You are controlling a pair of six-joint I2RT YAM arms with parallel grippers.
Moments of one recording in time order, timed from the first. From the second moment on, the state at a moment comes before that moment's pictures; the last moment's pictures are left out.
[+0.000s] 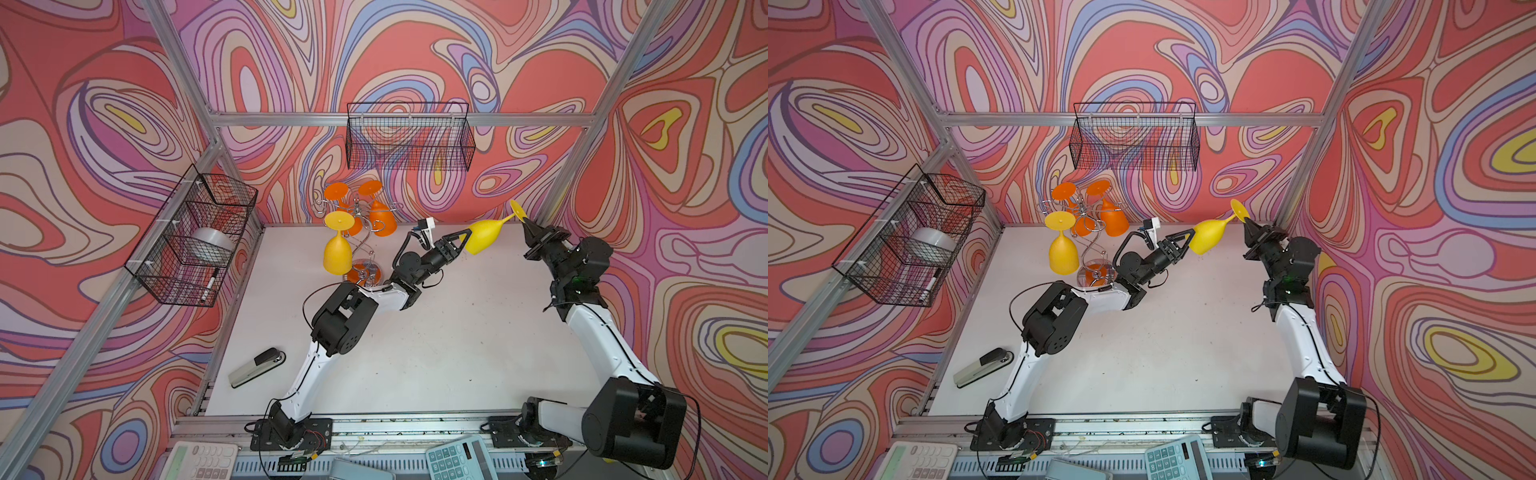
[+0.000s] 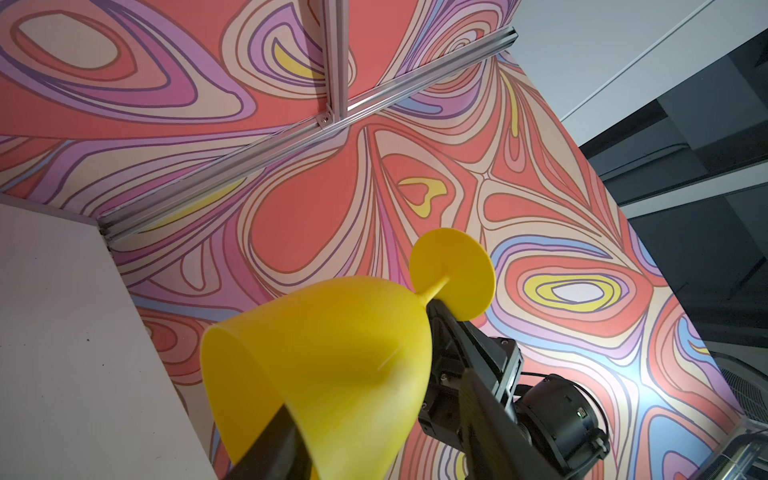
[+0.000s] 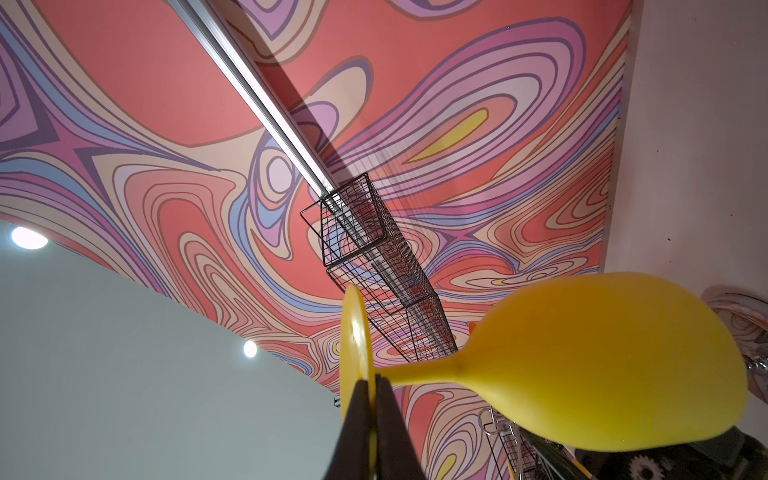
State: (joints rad) left arm -0.75 2.32 1.59 1.22 0.29 -1.34; right arm -0.22 1.25 0.92 0.42 -0.52 2.10
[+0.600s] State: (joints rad) left arm -0.75 2.32 1.59 1.26 0.31 -1.37; right arm -0.22 1.26 0.92 0.46 -0.51 2.10
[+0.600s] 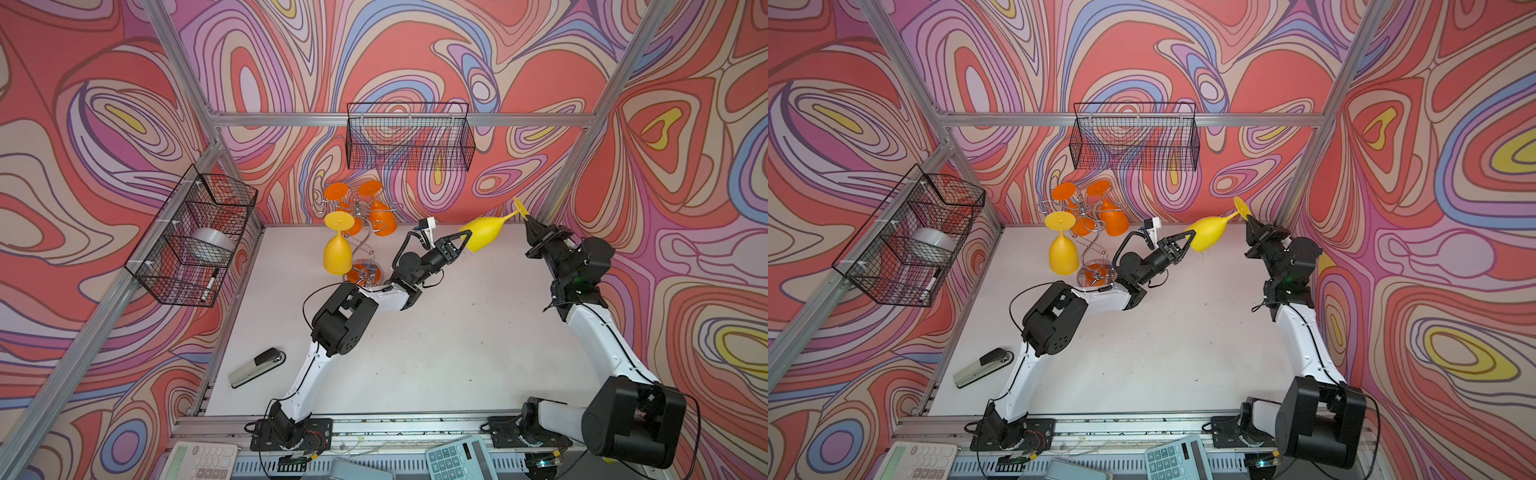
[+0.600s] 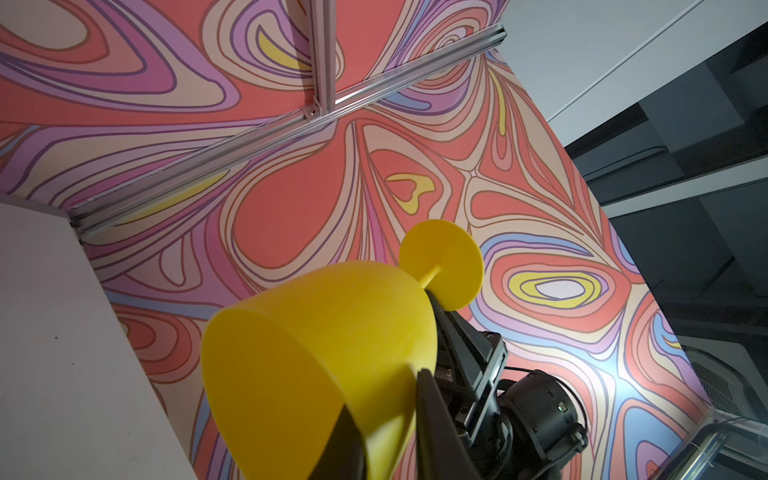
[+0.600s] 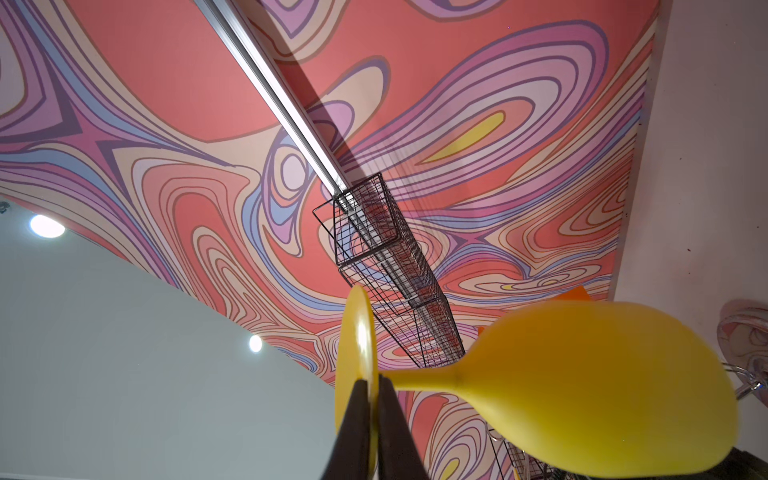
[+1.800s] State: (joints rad) left arm -0.80 2.15 1.23 1.19 0.09 -1.24; right arm -0.24 1.24 0.97 -0.02 -0.47 1.80
